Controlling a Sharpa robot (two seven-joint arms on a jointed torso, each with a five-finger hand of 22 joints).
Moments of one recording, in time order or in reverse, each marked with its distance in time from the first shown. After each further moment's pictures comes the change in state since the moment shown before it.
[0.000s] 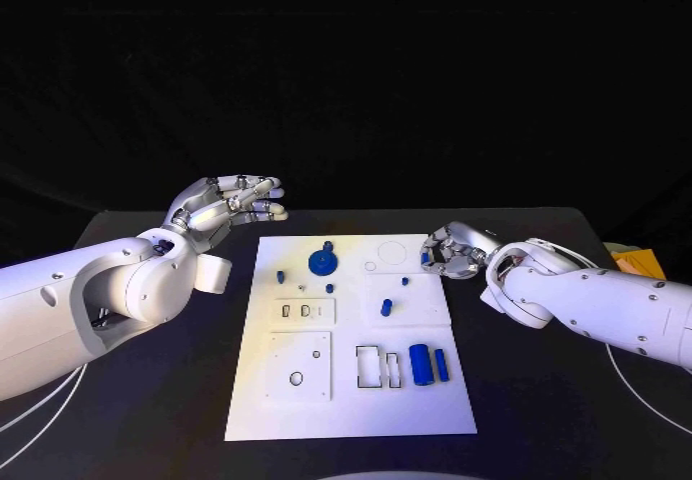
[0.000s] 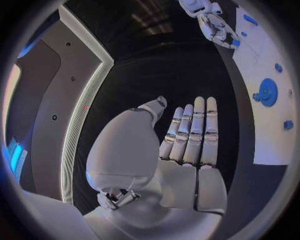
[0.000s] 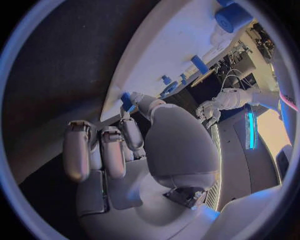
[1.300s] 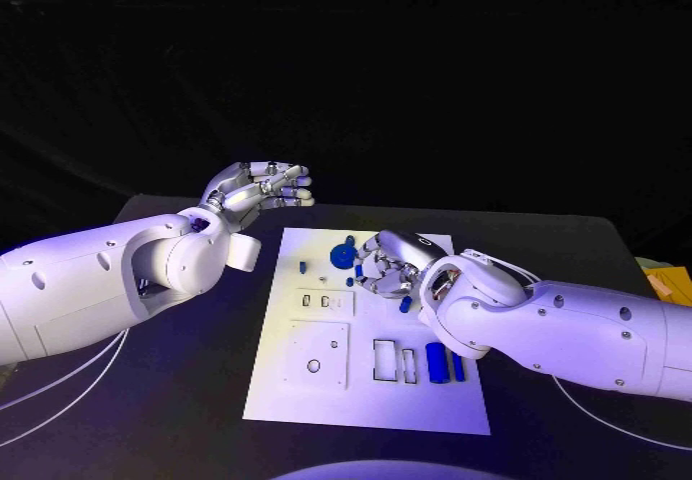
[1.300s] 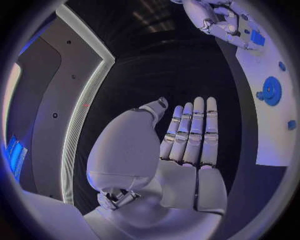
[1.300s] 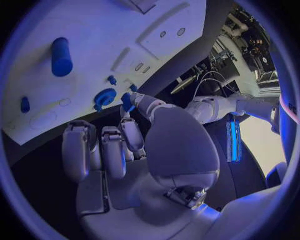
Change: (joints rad) left arm 0.000 0.044 0.000 -0.068 0.026 0.017 -0.006; left_hand 0.018 0.012 0.020 0.006 0.000 0.052 0.014 0.022 0.019 0.061 -0.030 0.012 0.003 -0.004 -0.014 -0.001 0.005 0.000 0.004 -0.004 -0.004 -0.006; right arm 0.021 0.184 -0.001 0.300 -0.202 -0.051 -0.335; right_hand 0.004 0.012 0.003 0.003 0.010 0.003 -0.004 0.003 0.003 0.010 -0.004 0.010 0.011 0.000 0.000 0.000 0.000 -0.010 0.000 0.000 0.000 0.000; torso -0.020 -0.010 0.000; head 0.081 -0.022
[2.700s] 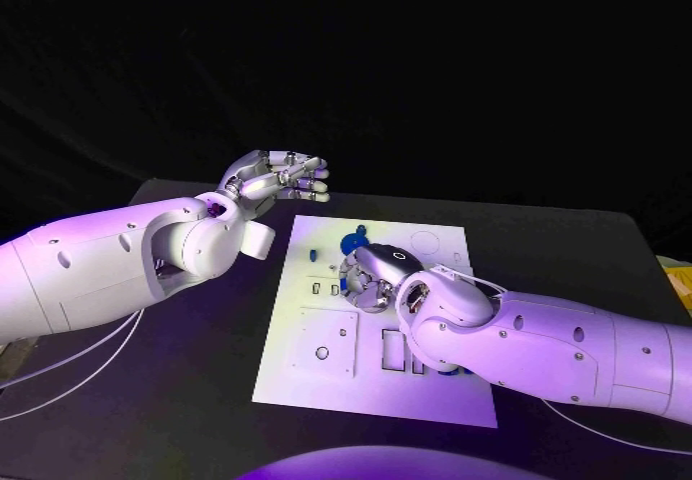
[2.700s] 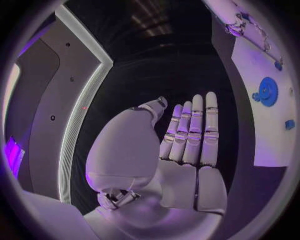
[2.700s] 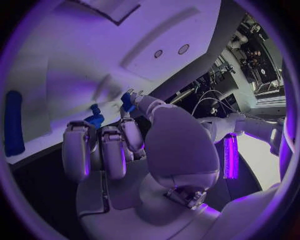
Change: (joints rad) left arm 0.000 0.011 0.000 -0.012 -0.037 0.022 -0.029; left_hand -0.003 -0.027 0.009 0.021 0.000 0.009 0.001 0.002 0.011 0.028 -0.002 -0.027 -0.005 0.082 -0.017 -0.057 -0.016 0.000 0.112 -0.037 0.026 -0.004; right arm -0.076 0.133 -0.004 -0.075 -0.138 0.032 -0.062; right_hand 0.000 0.000 0.000 0.000 0.000 0.000 0.000 -0.002 -0.001 0.000 0.000 0.000 0.000 0.000 0.000 0.000 0.001 0.002 0.000 0.000 0.000 0.000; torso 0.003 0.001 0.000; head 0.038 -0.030
